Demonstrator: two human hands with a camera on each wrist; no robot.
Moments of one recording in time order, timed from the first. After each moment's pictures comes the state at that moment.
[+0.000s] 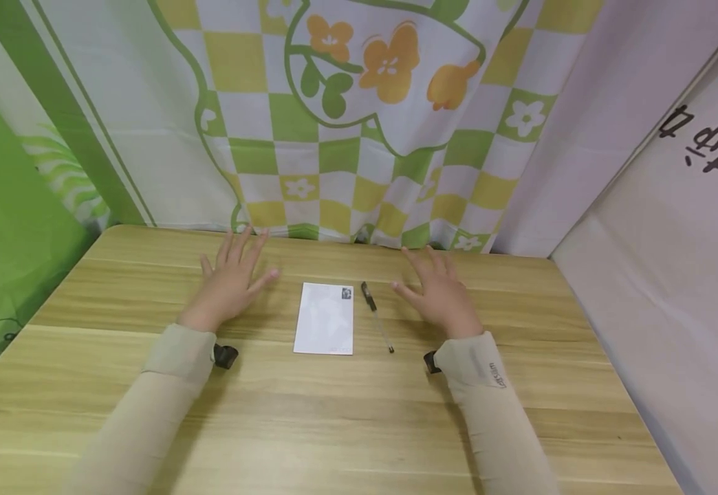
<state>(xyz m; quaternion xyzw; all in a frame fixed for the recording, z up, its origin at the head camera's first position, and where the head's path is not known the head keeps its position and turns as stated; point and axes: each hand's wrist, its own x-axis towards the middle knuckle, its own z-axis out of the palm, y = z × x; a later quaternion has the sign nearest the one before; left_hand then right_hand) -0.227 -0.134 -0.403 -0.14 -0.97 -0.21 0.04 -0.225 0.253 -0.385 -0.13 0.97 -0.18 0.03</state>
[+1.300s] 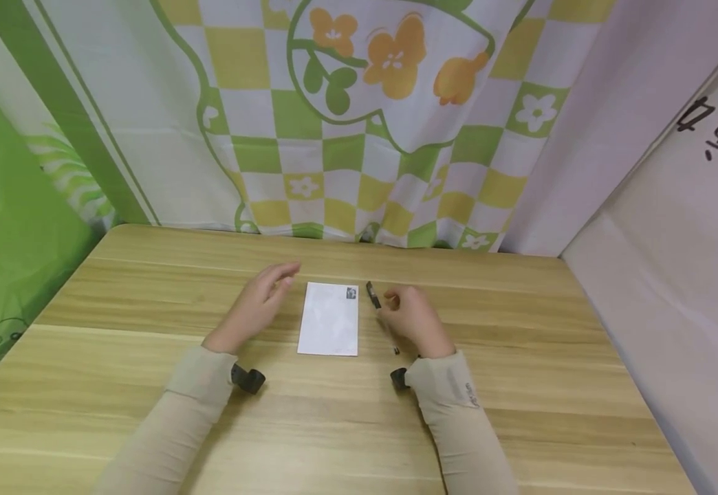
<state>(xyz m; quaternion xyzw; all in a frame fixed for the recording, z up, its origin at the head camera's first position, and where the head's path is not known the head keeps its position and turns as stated) -0.206 -0.099 -0.423 -0.21 -0.86 -0.46 0.05 -0.210 0.204 -0.412 -0.10 0.93 -0.34 0.07</state>
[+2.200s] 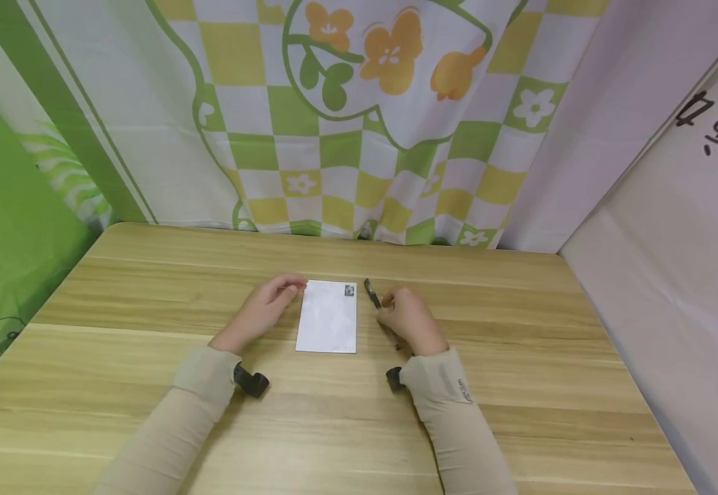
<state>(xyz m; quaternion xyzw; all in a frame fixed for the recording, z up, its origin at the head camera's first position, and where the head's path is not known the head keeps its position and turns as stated) -0.208 -0.092 -0.442 -0.17 -0.82 -0.54 -0.04 -0.212 0.198 -0.419 -0.07 0.94 -0.33 0.10</state>
